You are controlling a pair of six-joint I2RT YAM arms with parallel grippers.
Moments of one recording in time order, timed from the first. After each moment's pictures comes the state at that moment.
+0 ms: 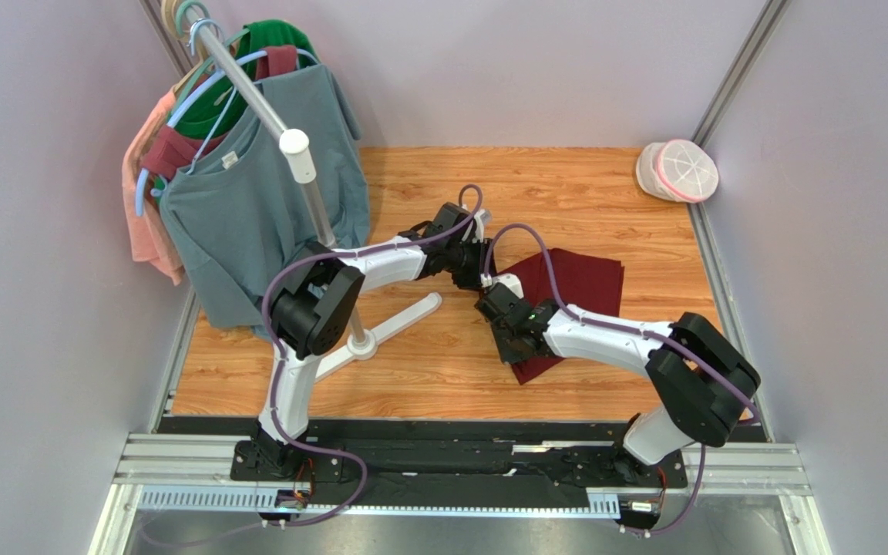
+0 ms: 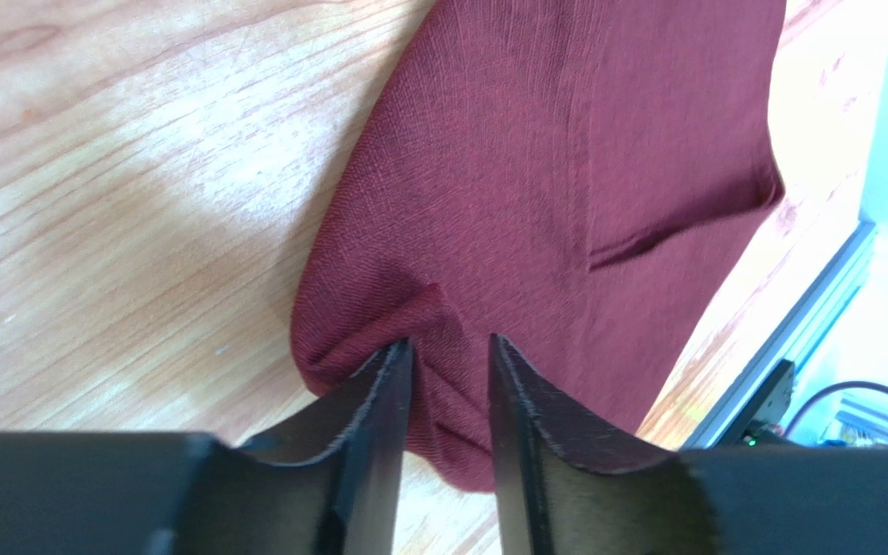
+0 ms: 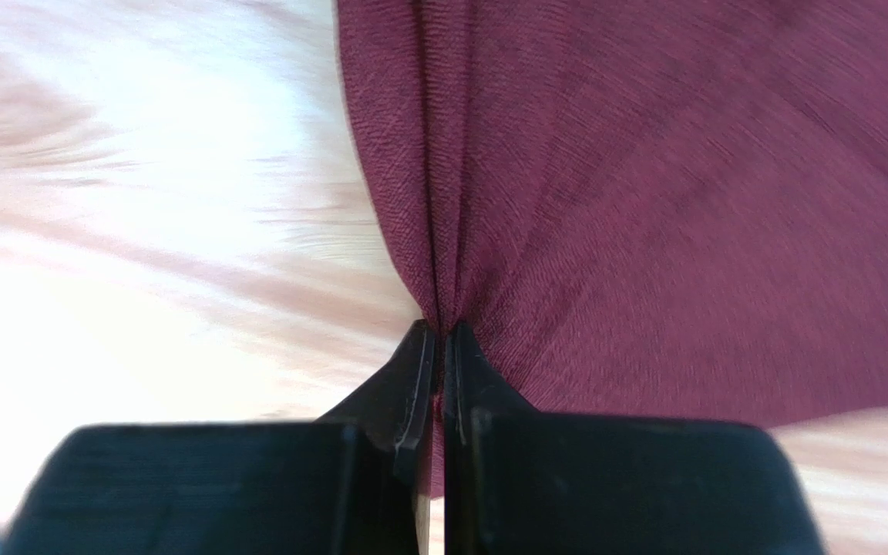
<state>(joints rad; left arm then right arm) -0.67 2.11 1.45 -0.15 0.41 -0.60 0.86 1.54 0.83 -0.49 0.30 0.49</state>
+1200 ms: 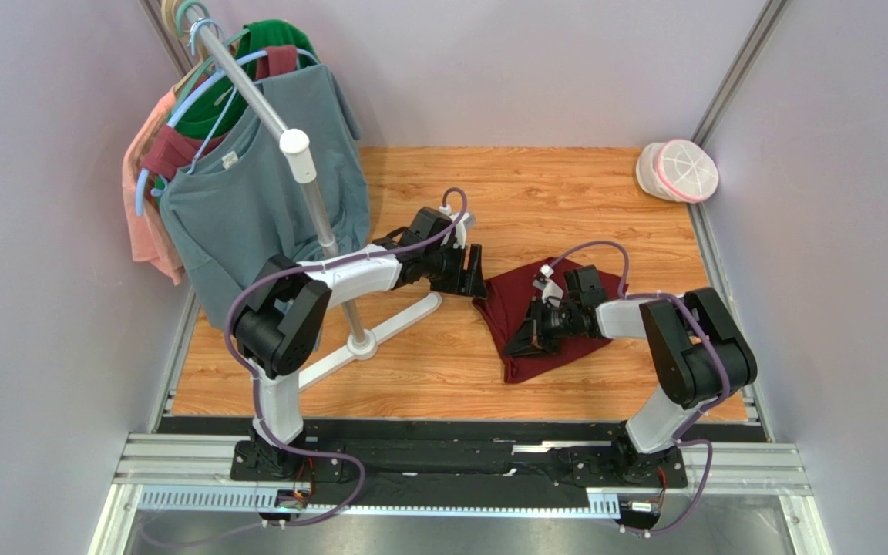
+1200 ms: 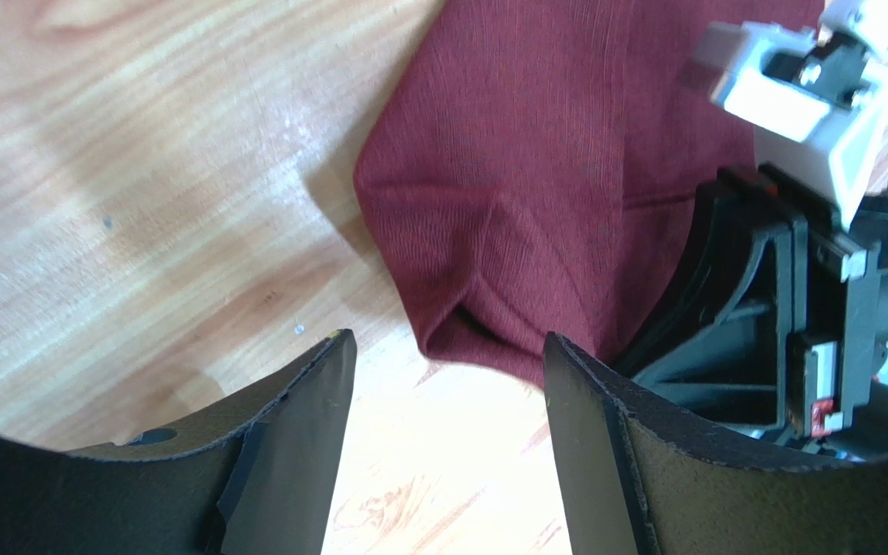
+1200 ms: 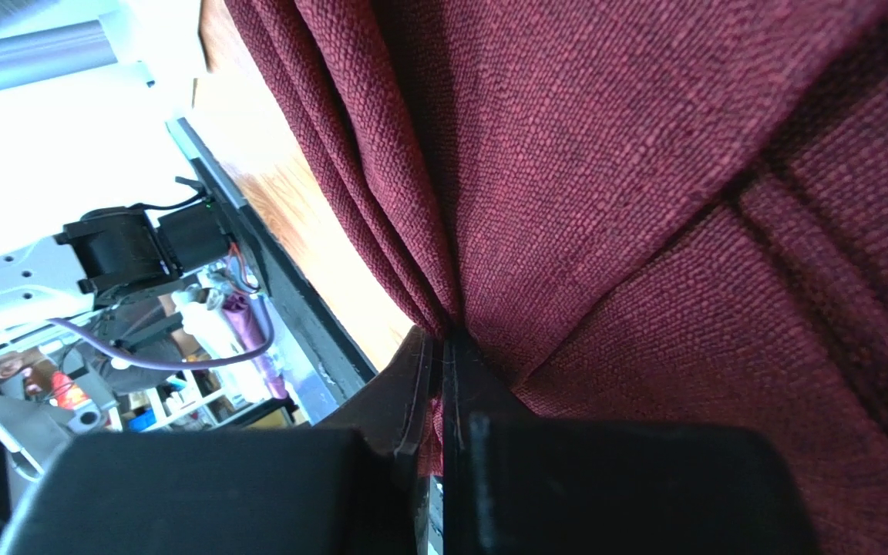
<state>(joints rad) -0.65 1.90 1.25 -0.16 0.35 -0.44 0.26 1.66 0.59 0.00 -0.85 0.56</state>
